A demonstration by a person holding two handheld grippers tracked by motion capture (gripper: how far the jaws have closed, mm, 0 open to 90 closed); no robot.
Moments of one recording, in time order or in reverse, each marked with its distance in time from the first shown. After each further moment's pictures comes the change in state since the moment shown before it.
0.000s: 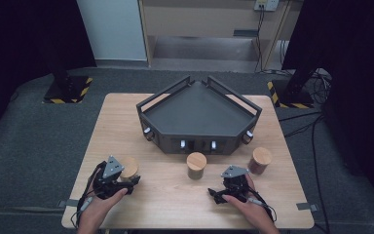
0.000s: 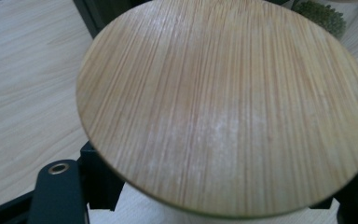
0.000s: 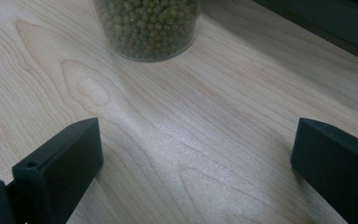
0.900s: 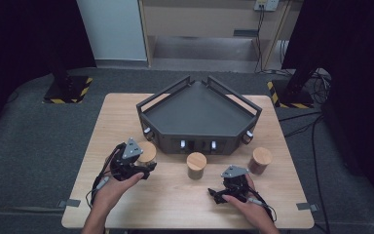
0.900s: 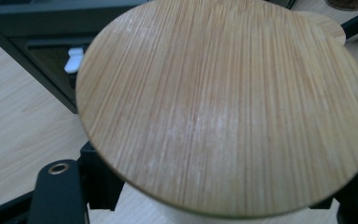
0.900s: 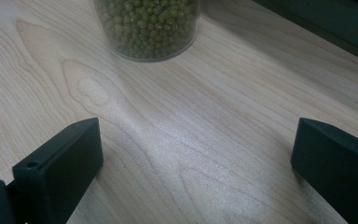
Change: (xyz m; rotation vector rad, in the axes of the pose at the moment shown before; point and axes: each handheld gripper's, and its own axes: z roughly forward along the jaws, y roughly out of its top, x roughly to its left) left arm 0.001 0.068 0.018 0.002 -0.063 0.091; right arm 0.000 0.000 0.000 0.000 0.000 0.000
